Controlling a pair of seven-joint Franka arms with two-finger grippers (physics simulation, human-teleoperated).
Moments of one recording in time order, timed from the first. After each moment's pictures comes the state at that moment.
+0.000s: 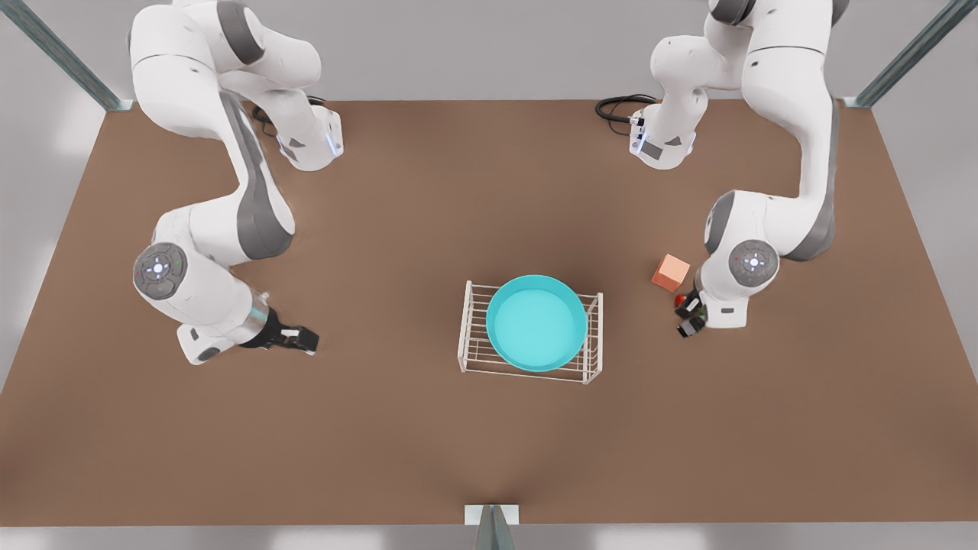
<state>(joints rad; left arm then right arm) -0.14 0.22 -0.04 -1.94 0.16 1.90 -1.07 0.02 0.44 0.20 -1.34 0.00 1.79 0.35</state>
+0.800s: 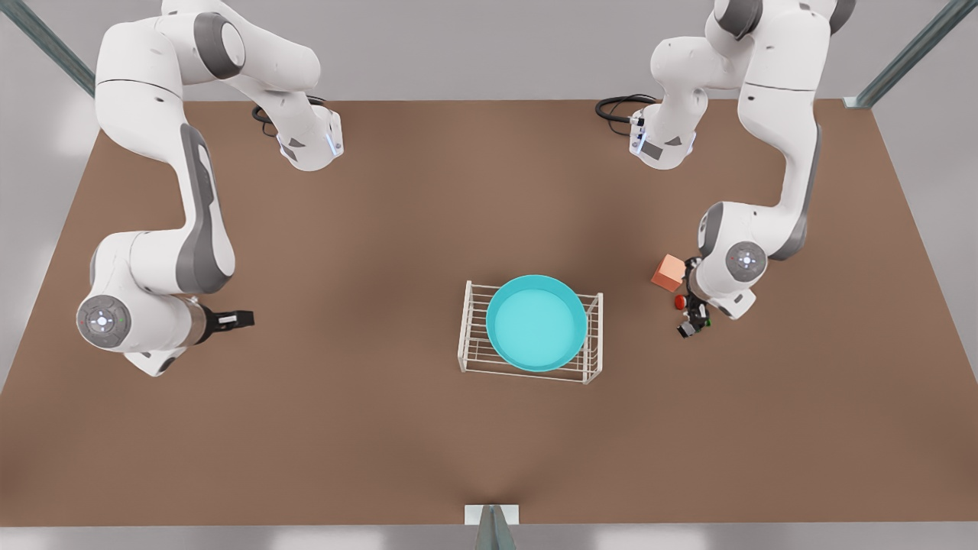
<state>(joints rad) -0.07 0.25 -0.03 -2.22 0.09 2.31 -1.73 -0.12 0.48 0.19 -1.39 -0.12 1.58 -0.10</state>
